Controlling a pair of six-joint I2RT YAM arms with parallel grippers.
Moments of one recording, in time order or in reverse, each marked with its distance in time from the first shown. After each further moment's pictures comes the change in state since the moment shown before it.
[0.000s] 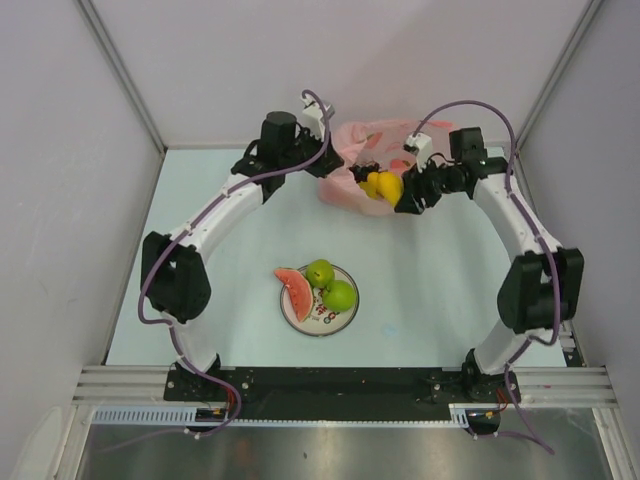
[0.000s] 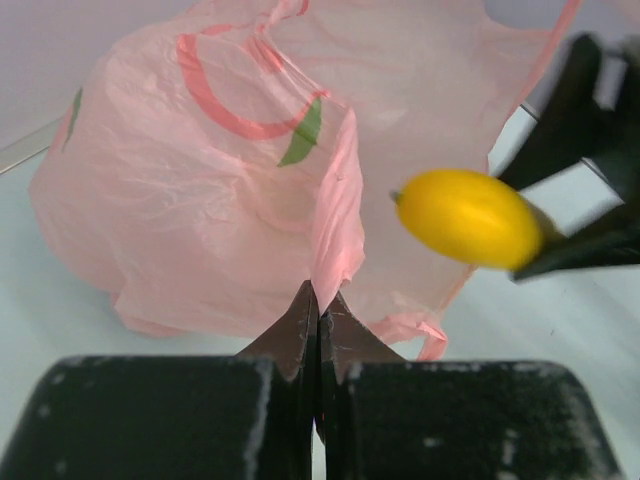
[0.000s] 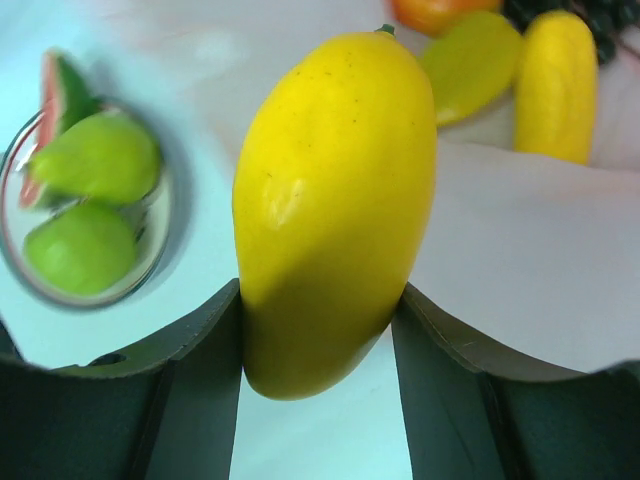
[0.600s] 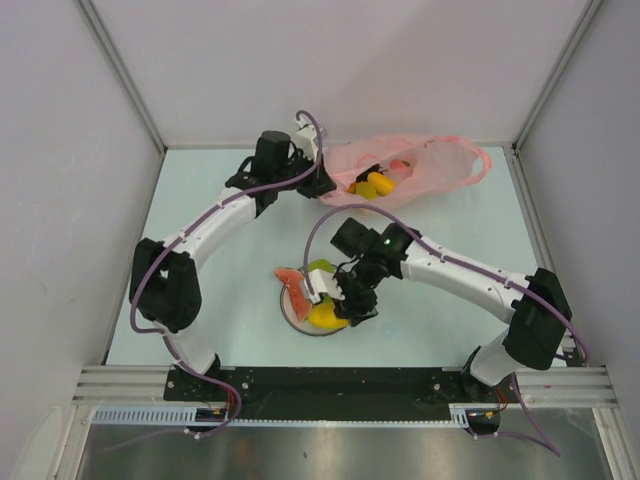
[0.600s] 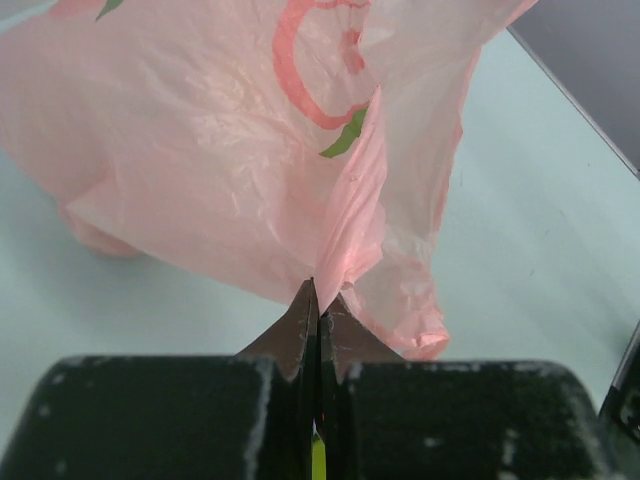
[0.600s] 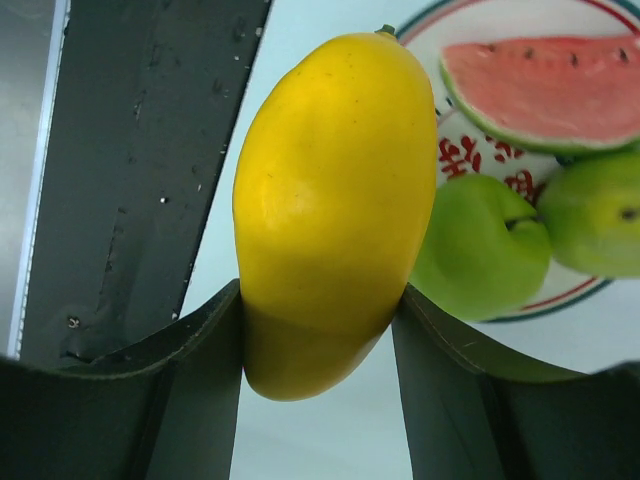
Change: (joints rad) left arm 0.020 -0.069 -0.167 -0.010 0.053 -0.023; right arm 0.786 -0.199 -0.234 -0.311 0.166 -0.454
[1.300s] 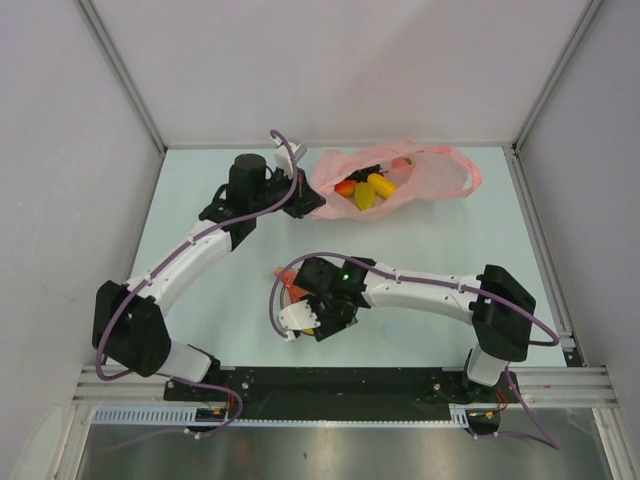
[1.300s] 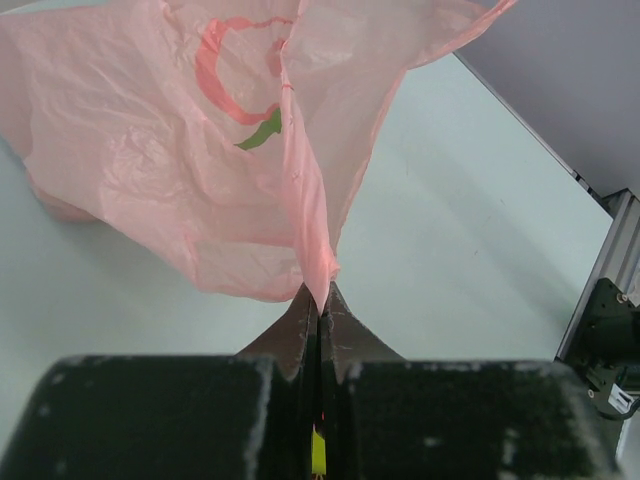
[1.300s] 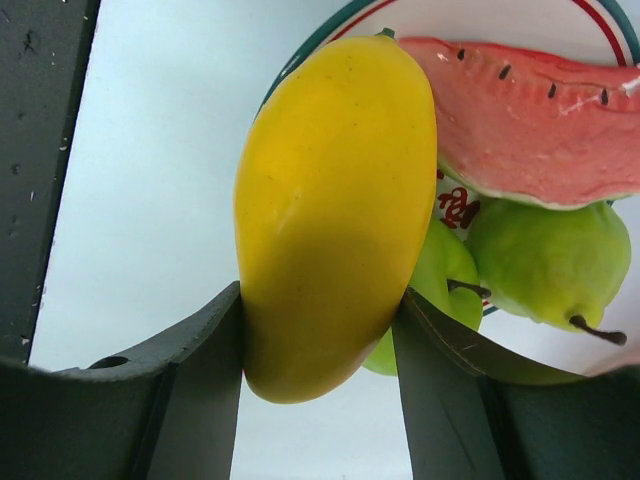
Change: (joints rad) left arm 0.004 -0.315 -0.329 0.125 0.026 -0.076; right arm 0.255 0.156 -0.011 0.170 0.451 -0.006
